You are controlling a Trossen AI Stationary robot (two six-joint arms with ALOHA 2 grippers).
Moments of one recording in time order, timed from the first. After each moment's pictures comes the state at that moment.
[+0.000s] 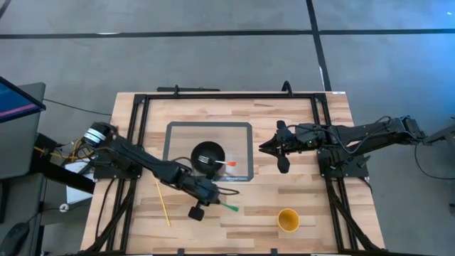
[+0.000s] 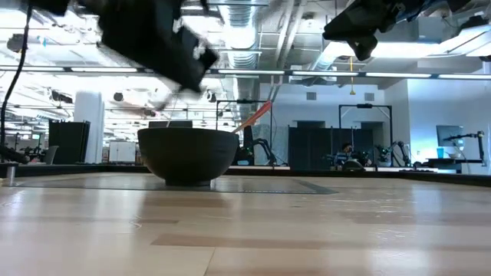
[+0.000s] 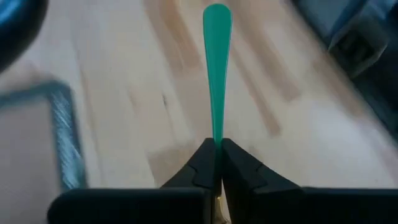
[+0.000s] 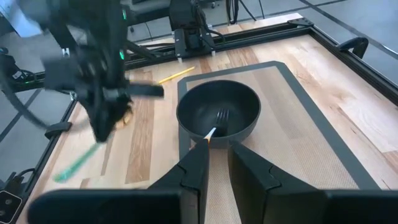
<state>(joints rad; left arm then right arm) -0.43 1.66 0.98 -0.10 -0.01 0.02 0.08 0.97 0.70 -0.13 0.11 0.21</state>
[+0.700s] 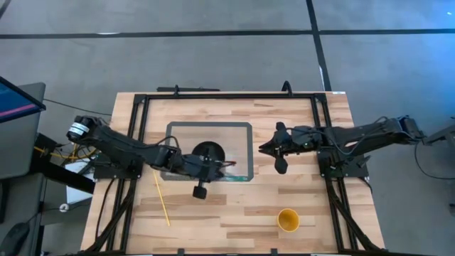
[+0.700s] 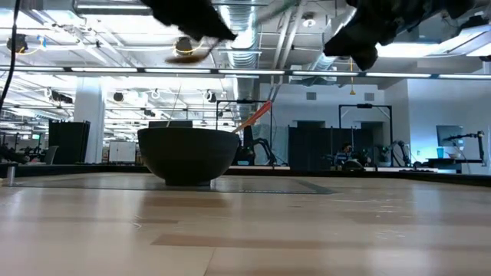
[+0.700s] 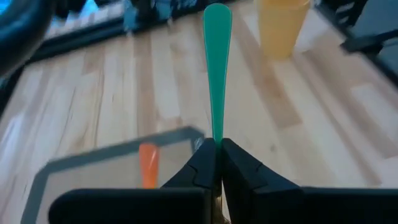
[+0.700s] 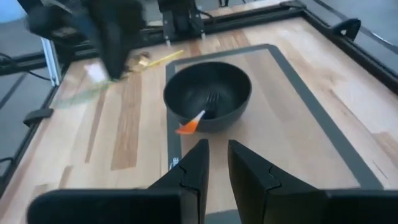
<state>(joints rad) -0.31 1.45 0.96 -0.09 -0.21 0.16 0.08 1.00 0.67 -0.13 0.13 0.21</state>
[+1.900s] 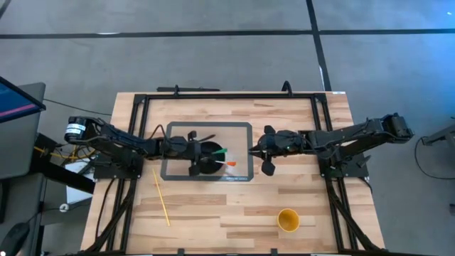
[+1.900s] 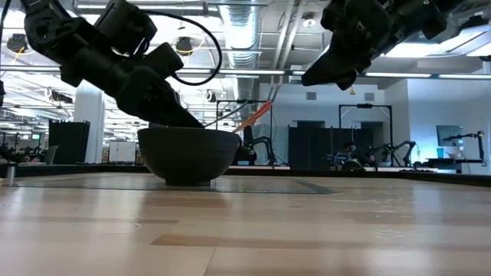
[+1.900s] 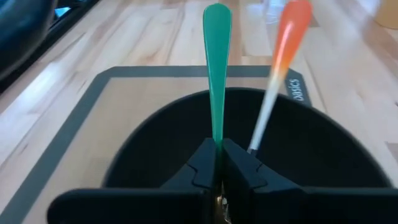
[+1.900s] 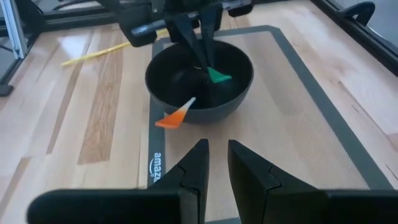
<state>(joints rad) -0.01 1.41 0.39 0.55 -0.13 0.09 0.06 1.23 0.67 0.04 0.13 0.15</state>
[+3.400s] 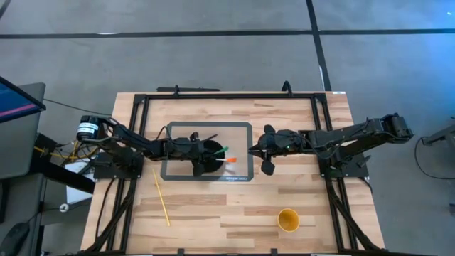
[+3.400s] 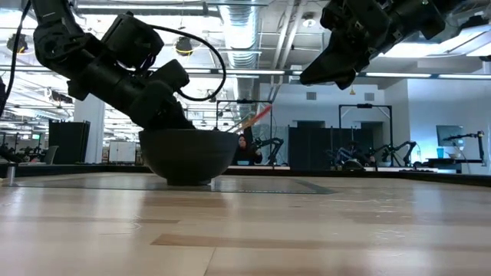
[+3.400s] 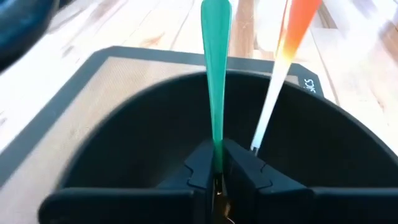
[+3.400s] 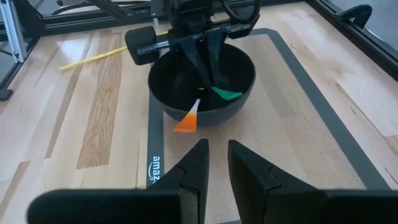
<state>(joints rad) 0.00 1.55 0.40 0.68 -0.13 0.00 0.05 1.23 0.67 0.05 0.13 0.15</state>
